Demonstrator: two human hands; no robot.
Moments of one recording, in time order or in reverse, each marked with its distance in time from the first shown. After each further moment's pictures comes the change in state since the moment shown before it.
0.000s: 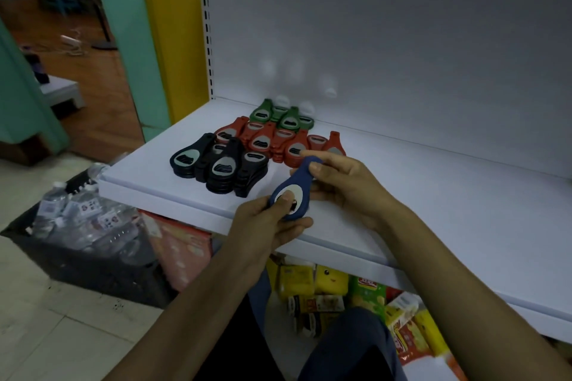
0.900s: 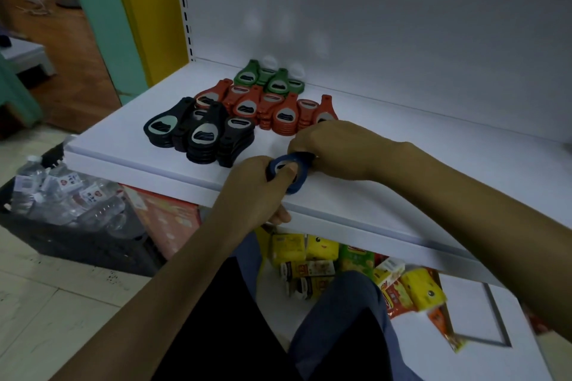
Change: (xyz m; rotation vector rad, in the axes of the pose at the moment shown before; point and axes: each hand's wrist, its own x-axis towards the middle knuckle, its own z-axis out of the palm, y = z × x) left_hand 0.010 0.009 0.006 0.830 -0.035 0.139; right_hand 0.016 -0.029 -0.005 -1.667 -0.420 -0.305
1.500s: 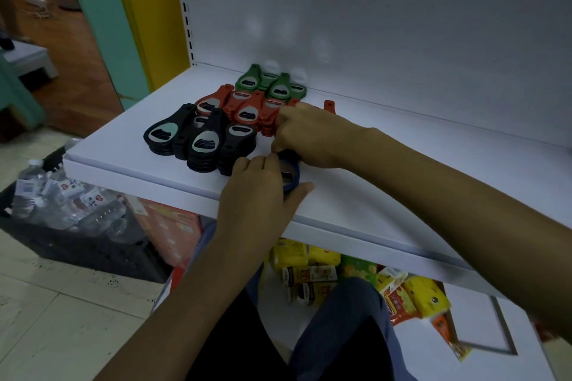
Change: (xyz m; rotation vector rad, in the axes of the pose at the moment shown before) left_hand 0.011 -0.015 0.012 0.732 0.306 0.310; right_hand 0.040 -0.003 -0.012 -0.317 0.026 -0.149
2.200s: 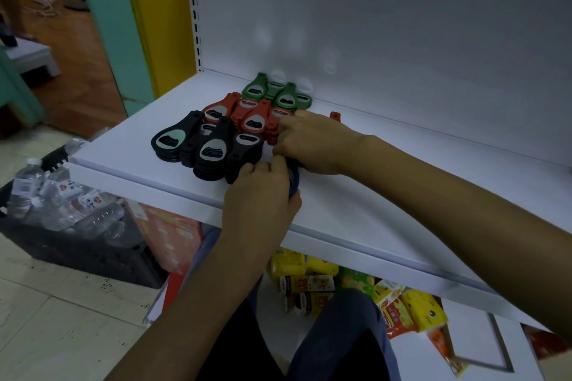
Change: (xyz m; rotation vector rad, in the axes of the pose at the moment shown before) left_hand 0.008 -0.001 -0.008 0.072 -0.008 -0.037; right_hand 0.015 0.004 0.002 -0.113 0.003 -0.051
